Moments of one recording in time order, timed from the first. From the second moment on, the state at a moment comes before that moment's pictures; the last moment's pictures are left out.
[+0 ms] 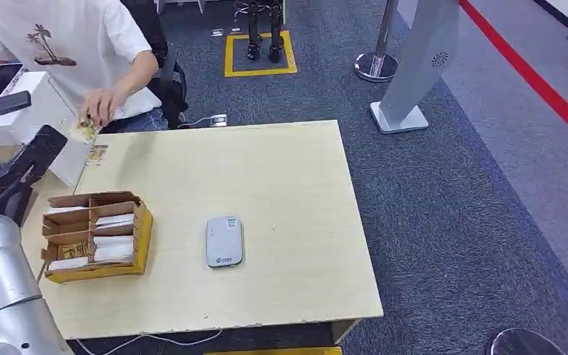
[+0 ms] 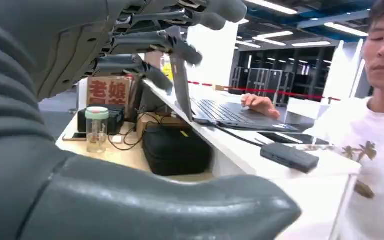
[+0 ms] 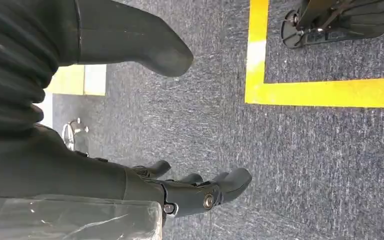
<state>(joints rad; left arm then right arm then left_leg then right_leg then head) -0.60 -0.06 0.48 -1.50 -1.33 -0.20 0.01 -0.10 0.14 -1.15 -0.28 1.32 -0.01 0.04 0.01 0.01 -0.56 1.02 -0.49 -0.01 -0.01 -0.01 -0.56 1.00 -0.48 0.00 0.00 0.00</state>
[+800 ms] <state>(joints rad) -0.40 0.17 0.04 -1.58 -1.08 -0.37 0.02 -0.10 0.14 -1.18 -0.28 1.30 -0.01 0.03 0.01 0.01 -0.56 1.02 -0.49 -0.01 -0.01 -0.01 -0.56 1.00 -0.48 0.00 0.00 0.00</state>
